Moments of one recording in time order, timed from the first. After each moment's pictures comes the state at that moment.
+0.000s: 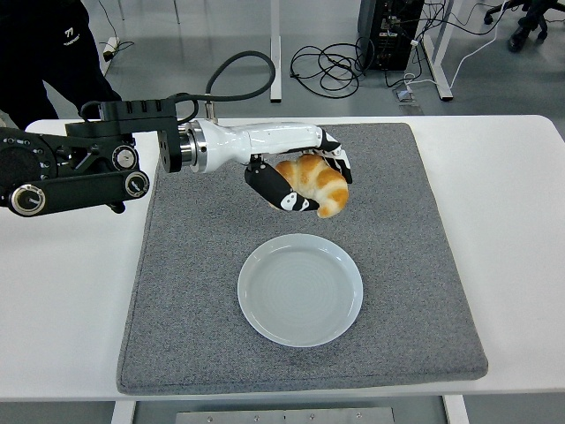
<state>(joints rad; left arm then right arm) -1.61 0.42 0.32 -1.36 0.78 0.07 -0.35 -0.05 0.00 -0.01 0.14 -0.10 -0.05 0.23</state>
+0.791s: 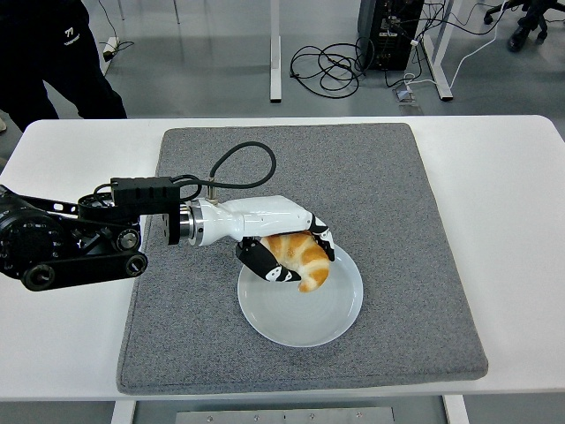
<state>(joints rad) -1.38 0.41 0.32 -1.39 1.10 0.21 -0.36 -0.05 0.00 -0.01 0.14 -0.10 -0.05 0.23</state>
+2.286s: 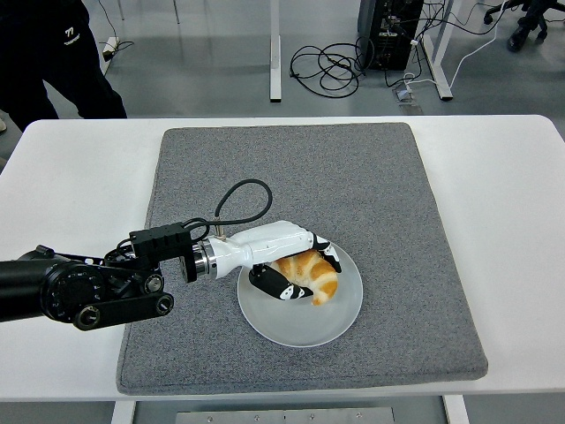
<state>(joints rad) -1.13 0.28 0.24 -1.19 1.10 0.33 -0.43 -0.05 0.00 -0.01 0.14 -0.10 -0.05 0.23</state>
